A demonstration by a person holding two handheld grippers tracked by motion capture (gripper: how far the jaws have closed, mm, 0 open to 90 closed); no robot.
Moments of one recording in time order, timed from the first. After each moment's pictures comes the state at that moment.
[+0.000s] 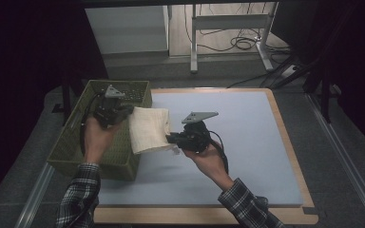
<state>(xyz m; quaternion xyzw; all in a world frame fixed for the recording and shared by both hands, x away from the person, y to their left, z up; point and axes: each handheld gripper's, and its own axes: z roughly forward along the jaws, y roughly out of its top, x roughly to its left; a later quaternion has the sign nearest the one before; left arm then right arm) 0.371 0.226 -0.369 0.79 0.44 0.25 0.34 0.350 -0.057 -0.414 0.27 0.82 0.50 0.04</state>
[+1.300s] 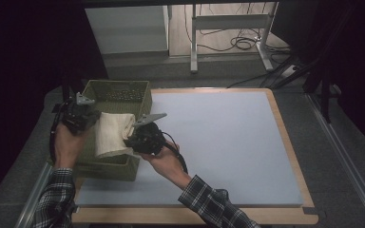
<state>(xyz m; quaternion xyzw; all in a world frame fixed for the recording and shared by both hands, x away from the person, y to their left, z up) 0.359 0.309 -0.394 0.77 0.50 0.30 0.26 0.339 0.063 -0.421 0.24 0.84 0.49 0.02</state>
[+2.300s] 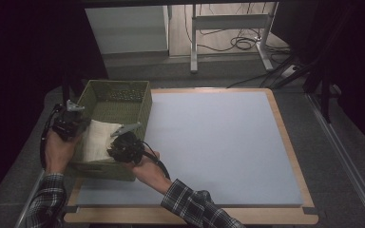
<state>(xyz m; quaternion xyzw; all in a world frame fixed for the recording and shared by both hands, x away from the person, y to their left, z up) 0.354 0.336 -0.419 0.77 0.52 0.28 0.23 0.325 0.121 -0.452 0.25 0.85 0.46 0.01</state>
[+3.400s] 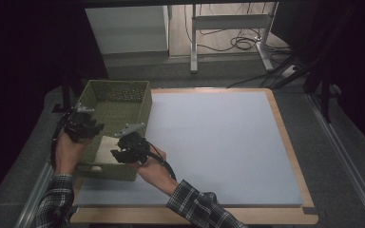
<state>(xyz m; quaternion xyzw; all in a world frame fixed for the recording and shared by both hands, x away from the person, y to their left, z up) 0.364 0.320 -0.436 0.77 0.52 0.25 0.26 0.322 0.106 -0.444 0.24 0.86 0.45 0.06</state>
